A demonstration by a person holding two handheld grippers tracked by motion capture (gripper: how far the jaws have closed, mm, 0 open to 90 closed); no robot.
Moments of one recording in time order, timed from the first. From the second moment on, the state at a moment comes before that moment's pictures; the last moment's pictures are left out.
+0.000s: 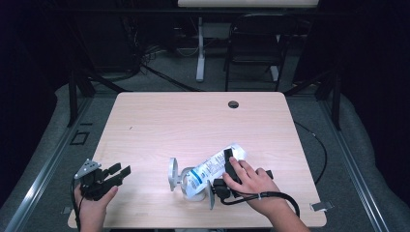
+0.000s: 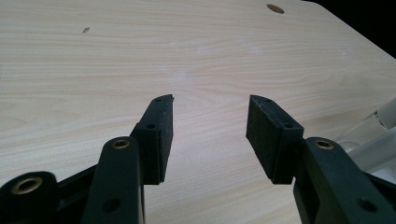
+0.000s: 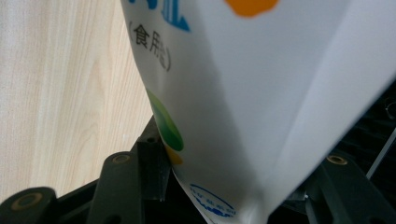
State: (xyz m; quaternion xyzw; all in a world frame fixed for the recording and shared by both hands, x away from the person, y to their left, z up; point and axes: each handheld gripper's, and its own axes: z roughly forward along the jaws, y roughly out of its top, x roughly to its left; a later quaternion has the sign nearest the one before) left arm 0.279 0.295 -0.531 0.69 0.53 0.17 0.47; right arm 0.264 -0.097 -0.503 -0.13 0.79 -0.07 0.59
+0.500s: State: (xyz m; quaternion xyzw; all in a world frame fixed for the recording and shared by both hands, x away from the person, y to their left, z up) left arm 0.279 0.295 -0.532 0.68 0.53 0.17 0.47; right arm 0.263 -0.096 -0.502 -0.13 0.79 -0.07 0.59
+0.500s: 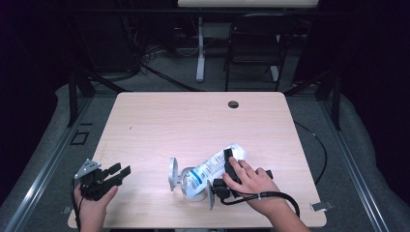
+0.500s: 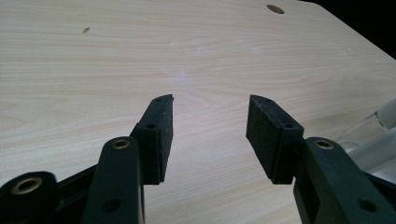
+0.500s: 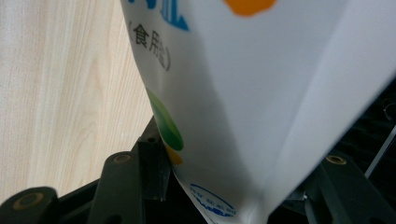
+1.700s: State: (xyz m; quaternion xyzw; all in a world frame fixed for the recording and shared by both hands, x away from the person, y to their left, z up) left arm 0.279 0.296 -0.532 0.68 0.53 0.18 0.47; right arm 0.263 -0.095 -0.502 -0.14 0.79 -0.07 0.60
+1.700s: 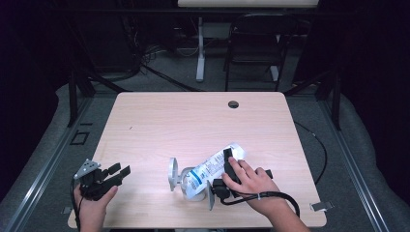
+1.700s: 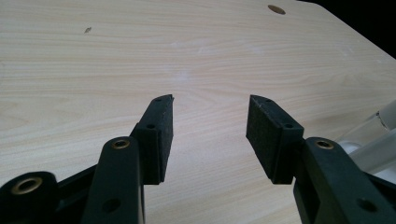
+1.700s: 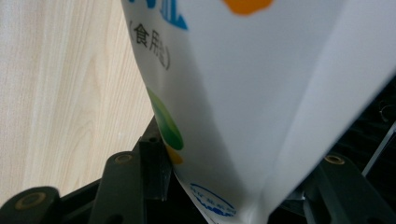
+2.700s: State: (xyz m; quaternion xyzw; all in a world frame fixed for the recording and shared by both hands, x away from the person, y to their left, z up) left arm 0.279 0.296 -0.532 0.68 0.53 0.18 0.47; right arm 0.263 -0.094 -0.501 -0.14 0.79 -0.08 0.60
